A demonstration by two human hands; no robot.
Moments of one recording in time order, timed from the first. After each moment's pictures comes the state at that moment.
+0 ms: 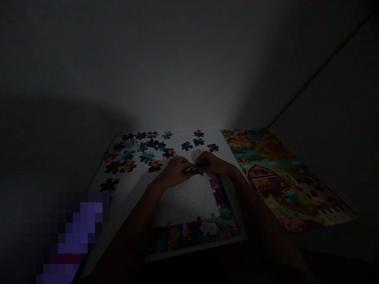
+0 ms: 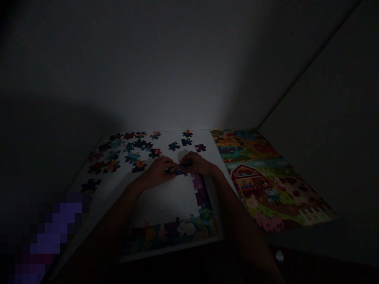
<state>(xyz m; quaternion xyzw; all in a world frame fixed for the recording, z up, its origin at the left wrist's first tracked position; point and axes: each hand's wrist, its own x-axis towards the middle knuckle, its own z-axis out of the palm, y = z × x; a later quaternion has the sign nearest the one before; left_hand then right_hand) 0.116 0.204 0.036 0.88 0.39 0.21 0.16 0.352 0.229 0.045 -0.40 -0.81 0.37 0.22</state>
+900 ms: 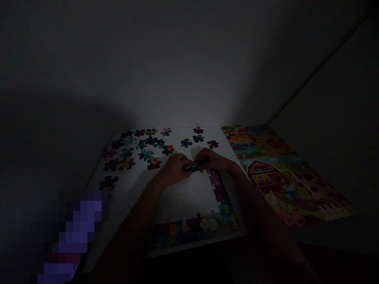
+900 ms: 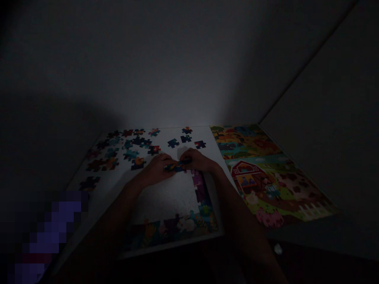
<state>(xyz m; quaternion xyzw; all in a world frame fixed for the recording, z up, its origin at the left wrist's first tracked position) 0.118 0.199 0.043 0.88 0.40 0.19 0.16 0.353 0.231 0.046 -0.39 -0.82 0.36 0.22</state>
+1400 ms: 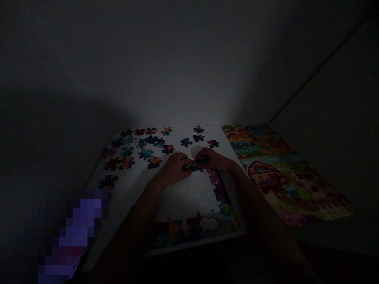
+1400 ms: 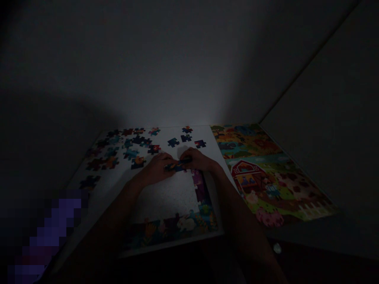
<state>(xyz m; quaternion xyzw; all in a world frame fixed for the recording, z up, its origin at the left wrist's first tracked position) 0.117 0.198 0.046 0.89 0.39 0.19 0.16 0.352 0.231 0.048 -0.40 -0.83 0.35 0.19</state>
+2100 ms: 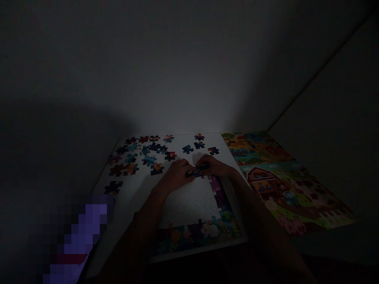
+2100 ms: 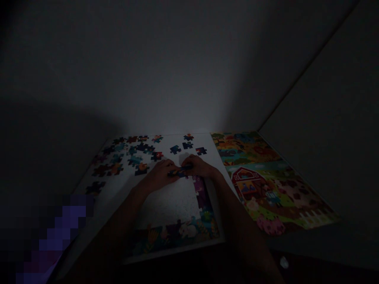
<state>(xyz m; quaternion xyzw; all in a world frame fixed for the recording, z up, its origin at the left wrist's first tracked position) 0.121 0.195 0.049 0.88 0.41 0.18 0.16 0.351 0.230 0.046 -0.40 -0.83 0.34 0.20</state>
